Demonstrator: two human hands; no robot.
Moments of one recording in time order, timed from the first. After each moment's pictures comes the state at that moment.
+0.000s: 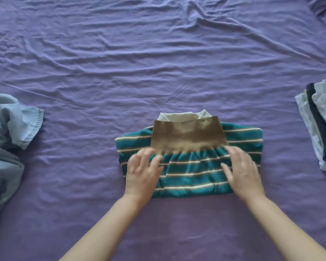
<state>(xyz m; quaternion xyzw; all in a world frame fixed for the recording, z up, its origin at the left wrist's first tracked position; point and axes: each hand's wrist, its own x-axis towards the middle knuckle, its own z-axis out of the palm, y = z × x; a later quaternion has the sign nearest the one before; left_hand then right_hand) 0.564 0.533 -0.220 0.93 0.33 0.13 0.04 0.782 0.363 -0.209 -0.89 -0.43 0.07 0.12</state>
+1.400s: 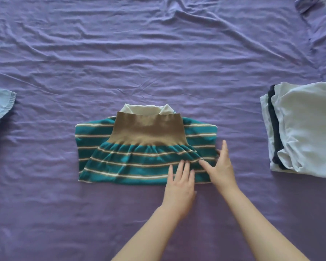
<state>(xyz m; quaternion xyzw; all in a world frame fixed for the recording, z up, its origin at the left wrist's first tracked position) 0.721 0.346 -0.221 0.94 0.29 -0.16 0.12 0.862 0.311 -0.214 -0.87 -0.21 0.33 0.30</state>
